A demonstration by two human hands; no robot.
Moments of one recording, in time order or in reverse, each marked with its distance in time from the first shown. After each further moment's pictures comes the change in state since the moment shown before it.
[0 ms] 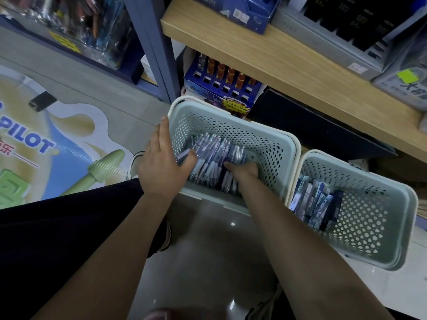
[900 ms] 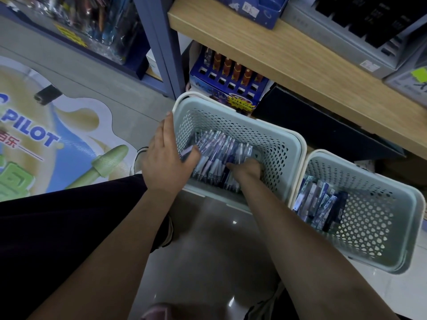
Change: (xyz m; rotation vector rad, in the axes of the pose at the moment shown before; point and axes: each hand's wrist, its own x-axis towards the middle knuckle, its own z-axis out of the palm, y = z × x) left_hand 0.000 0.004 -0.004 0.009 -0.007 -0.030; right_hand -0.010 -0.004 0.007 -0.516 0.063 -0.079
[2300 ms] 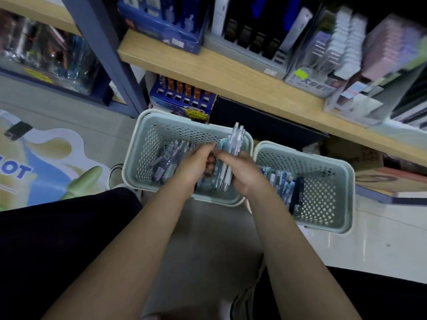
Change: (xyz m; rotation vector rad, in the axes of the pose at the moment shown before) left_hand -0.023 0.123 -0.007 -1.090 -0.734 -0.466; right_hand -0.108 0.050 -0.102 1.071 -0.264 -0.383
